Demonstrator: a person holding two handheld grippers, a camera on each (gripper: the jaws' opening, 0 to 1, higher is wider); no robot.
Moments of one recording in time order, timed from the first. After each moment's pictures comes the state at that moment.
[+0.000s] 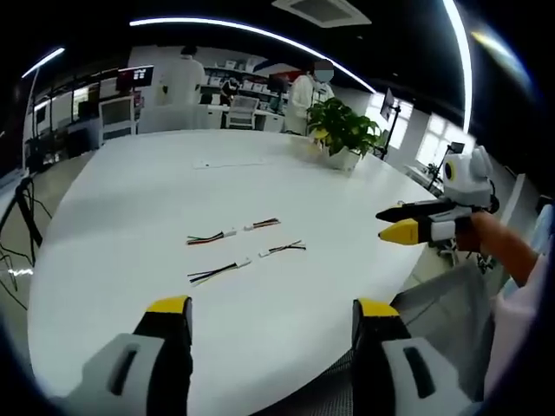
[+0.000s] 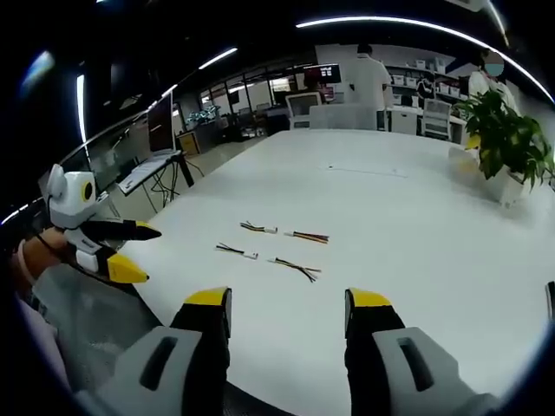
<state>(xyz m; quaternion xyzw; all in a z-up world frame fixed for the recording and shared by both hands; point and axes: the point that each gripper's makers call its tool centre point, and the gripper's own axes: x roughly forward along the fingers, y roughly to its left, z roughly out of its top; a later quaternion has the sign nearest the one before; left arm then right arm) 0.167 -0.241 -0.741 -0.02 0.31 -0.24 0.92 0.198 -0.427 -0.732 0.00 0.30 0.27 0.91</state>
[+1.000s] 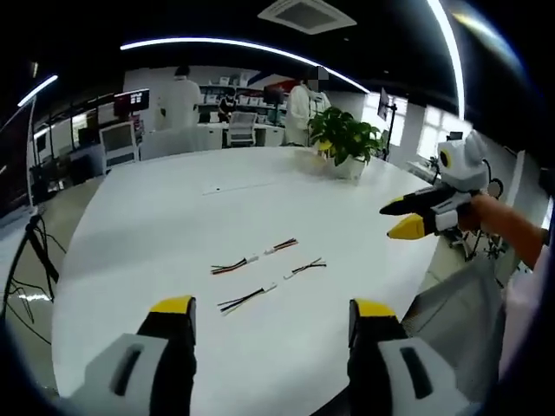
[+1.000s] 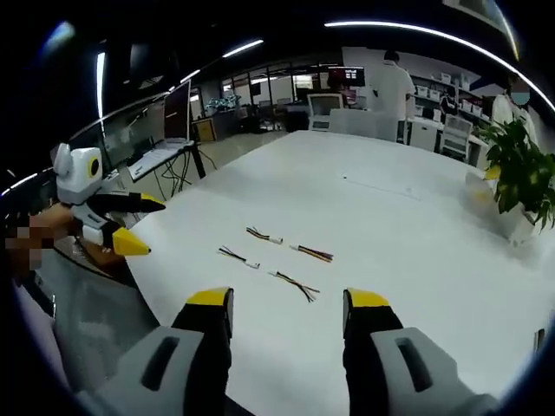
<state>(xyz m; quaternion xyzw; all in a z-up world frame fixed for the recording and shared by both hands) 0.196 -0.215 -0.716 0.03 0.27 -0.24 0.93 0.221 -0.413 -0.713 -0.05 0.29 0.32 0.90</state>
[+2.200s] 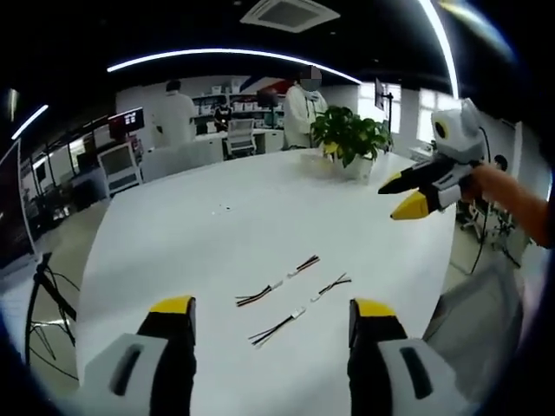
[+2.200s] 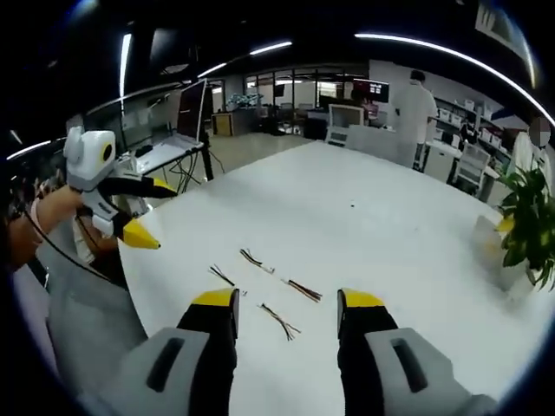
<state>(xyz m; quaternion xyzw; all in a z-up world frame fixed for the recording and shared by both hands) 0.243 -0.210 -0.696 0.08 0.25 -0.23 0.94 0.272 -0.398 -0.684 -0.10 0.27 0.36 0.89</state>
